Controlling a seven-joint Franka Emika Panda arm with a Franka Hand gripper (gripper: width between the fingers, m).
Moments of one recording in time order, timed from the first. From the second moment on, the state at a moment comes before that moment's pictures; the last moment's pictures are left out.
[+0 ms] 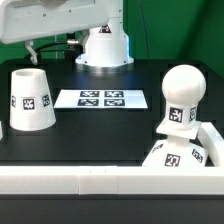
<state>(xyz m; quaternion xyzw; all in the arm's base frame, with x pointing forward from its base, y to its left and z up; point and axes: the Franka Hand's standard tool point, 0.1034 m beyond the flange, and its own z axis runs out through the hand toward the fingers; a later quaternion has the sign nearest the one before) 0.433 -0.110 0.119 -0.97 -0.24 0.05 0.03</state>
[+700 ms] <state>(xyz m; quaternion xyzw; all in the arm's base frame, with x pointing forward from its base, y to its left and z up) 0.409 -0.134 0.090 -0.96 -0.26 0.06 0.04</state>
